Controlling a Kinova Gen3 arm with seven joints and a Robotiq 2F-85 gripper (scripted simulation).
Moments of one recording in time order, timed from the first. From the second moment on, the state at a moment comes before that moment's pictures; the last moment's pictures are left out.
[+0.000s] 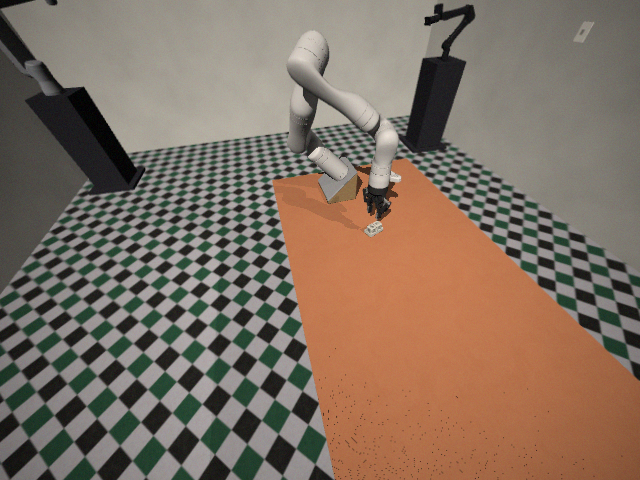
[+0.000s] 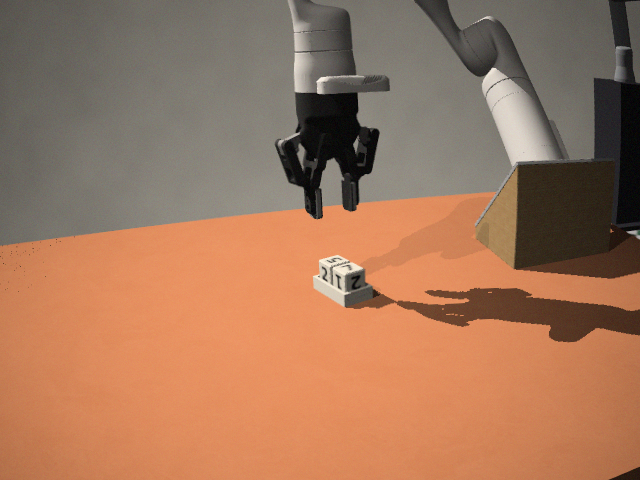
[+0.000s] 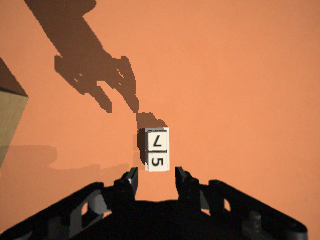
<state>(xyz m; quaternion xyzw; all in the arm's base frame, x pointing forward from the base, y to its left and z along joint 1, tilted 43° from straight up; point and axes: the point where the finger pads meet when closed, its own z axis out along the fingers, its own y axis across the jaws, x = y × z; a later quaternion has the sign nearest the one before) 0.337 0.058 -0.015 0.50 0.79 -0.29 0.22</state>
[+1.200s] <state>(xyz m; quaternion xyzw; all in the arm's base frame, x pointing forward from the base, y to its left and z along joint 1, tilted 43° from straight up) 0.338 0.054 -0.019 0.50 0.79 -0.29 0.22</state>
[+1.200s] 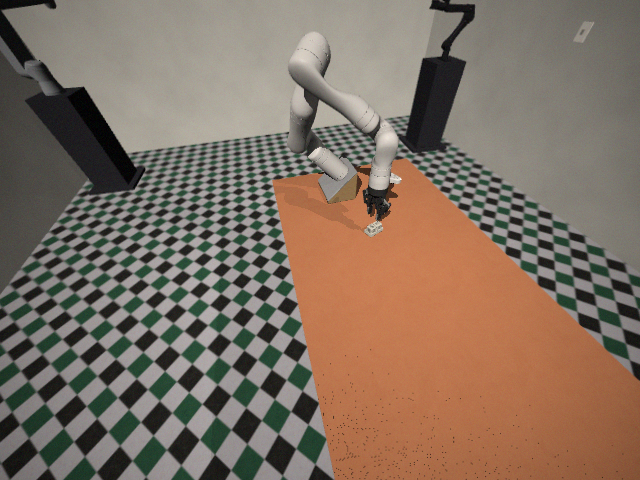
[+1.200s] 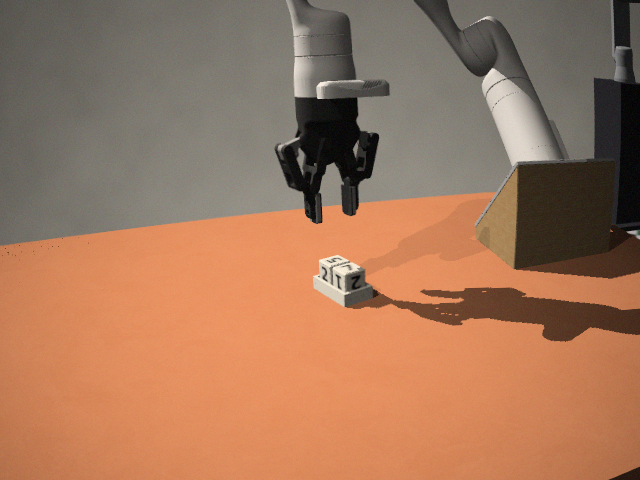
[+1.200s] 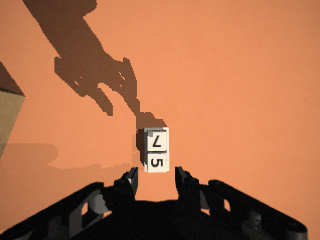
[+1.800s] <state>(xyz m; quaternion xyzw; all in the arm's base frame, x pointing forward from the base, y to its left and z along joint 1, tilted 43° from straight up) 0.341 0.040 -0.034 0.50 0.79 -0.29 0.22</state>
